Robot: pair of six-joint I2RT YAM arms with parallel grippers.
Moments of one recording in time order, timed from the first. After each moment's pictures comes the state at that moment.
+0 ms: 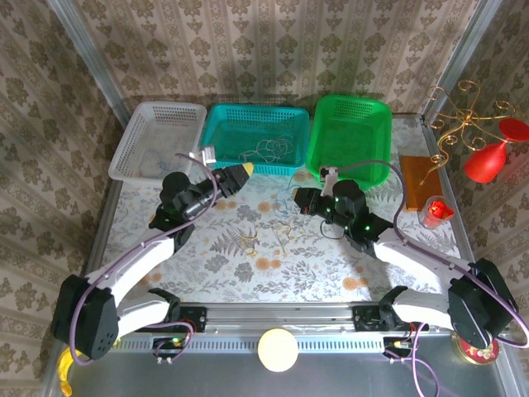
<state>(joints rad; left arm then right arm) -0.50 1.10 0.64 0.49 0.50 -0.83 0.58 1.17 0.66 0.22 -0.14 0.76</state>
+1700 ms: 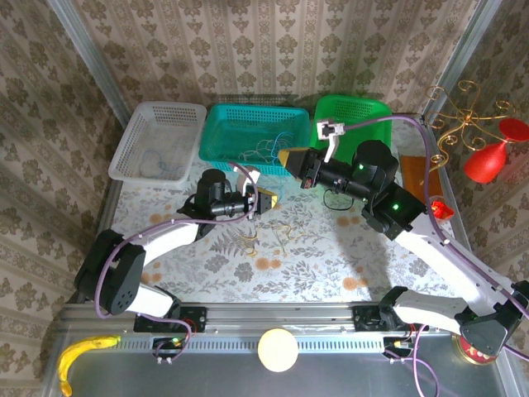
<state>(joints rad) -0.60 1.43 0.70 0.41 0.70 -0.37 0.64 1.11 1.19 -0.07 -0.33 0.63</state>
